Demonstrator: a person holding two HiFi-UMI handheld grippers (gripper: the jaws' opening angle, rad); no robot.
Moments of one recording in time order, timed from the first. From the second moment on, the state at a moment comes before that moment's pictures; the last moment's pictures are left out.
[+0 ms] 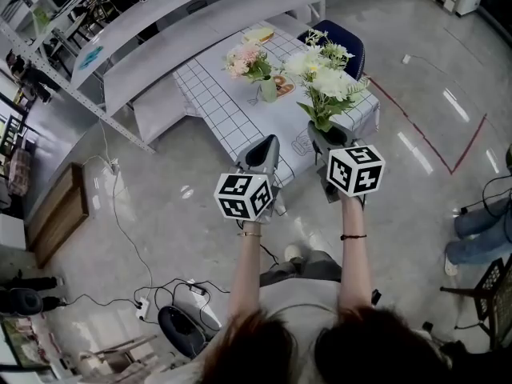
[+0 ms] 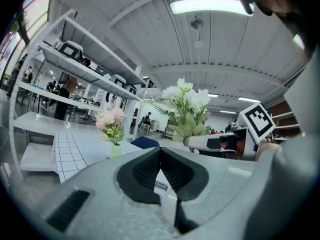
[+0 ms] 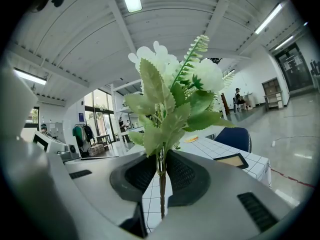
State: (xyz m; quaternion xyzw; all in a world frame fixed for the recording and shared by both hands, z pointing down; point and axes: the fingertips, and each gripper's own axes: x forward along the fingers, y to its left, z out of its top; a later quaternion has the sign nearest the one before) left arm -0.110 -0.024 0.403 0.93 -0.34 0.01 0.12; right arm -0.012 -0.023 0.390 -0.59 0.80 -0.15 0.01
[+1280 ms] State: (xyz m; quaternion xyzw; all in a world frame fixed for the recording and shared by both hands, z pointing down) left arm -0.061 -0.146 0.403 0.89 -0.43 -0.02 0.14; right arm 0.034 -0.164 0.370 -0.49 0.86 -0.13 0.03
